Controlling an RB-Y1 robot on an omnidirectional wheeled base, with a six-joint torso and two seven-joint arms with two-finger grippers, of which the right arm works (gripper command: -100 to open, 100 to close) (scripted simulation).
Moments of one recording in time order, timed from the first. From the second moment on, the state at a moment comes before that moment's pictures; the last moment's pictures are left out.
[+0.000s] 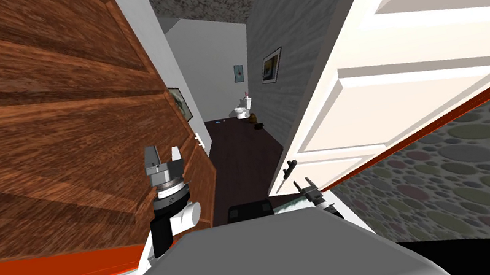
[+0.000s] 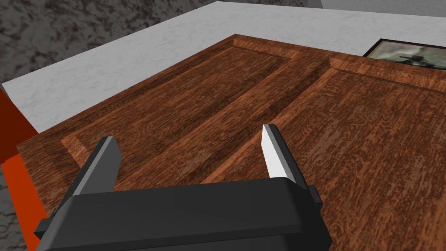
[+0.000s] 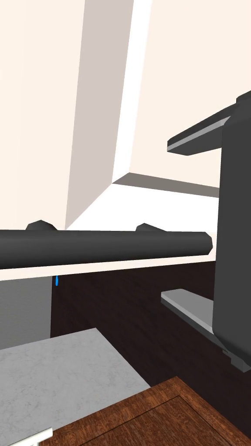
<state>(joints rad) -0.07 -0.09 -1.64 -0.74 -4.52 -1.60 -2.37</state>
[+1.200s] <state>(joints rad) -0.06 -0.07 -1.67 -0.77 -4.56 -1.62 -2.39</state>
